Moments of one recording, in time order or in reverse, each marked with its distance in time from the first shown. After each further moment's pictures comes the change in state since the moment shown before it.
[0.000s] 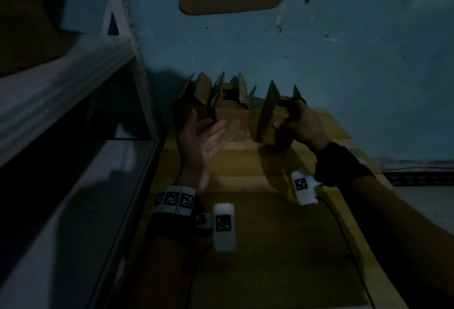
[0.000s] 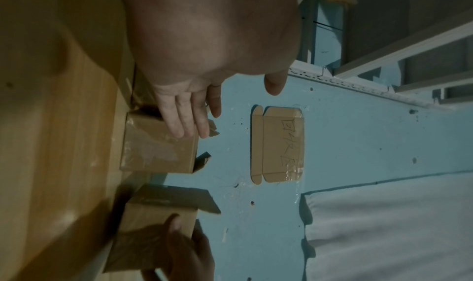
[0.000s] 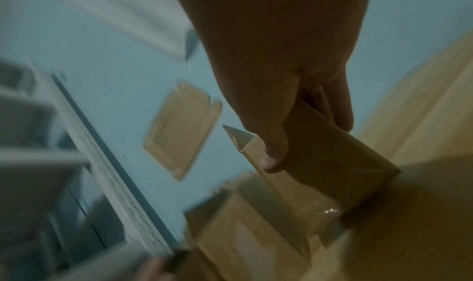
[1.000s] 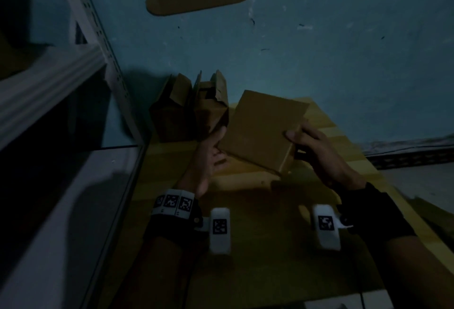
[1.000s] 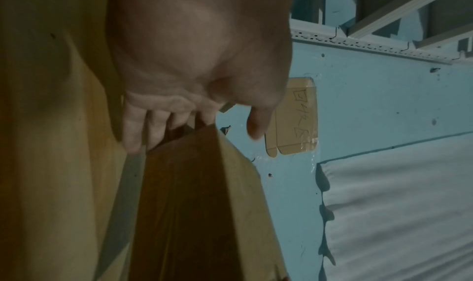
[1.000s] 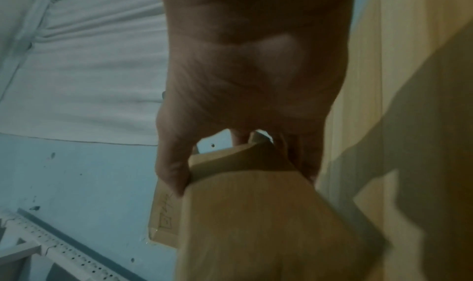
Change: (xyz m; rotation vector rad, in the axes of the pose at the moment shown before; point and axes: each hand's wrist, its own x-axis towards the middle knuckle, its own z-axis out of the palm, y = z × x) left_hand 0.003 -0.040 0.032 0.399 -0.193 -0.216; right_hand -0.100 0.035 -0.039 0.854 -0.160 0.082
